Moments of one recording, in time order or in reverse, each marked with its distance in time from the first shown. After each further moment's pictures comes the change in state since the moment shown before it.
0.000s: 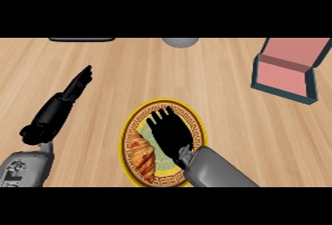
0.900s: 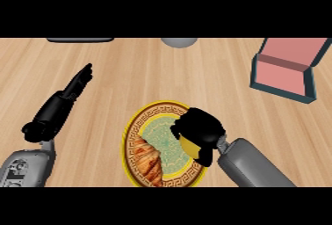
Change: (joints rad) left arm -0.012 -0.028 0.020 -0.009 -0.023 -0.004 0.024; right arm 0.075 -0.193 -0.111 -0.030 -0.042 -0.258 -0.518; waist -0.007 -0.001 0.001
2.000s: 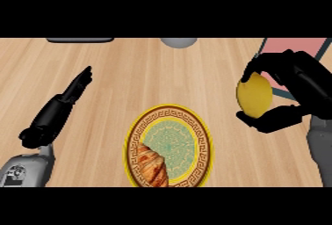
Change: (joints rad) left arm 0.032 -0.012 0.000 -0.049 -0.012 -0.013 0.018; right arm -0.005 -0.159 -0.601 -0.387 -0.404 0.038 -0.008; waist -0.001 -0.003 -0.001
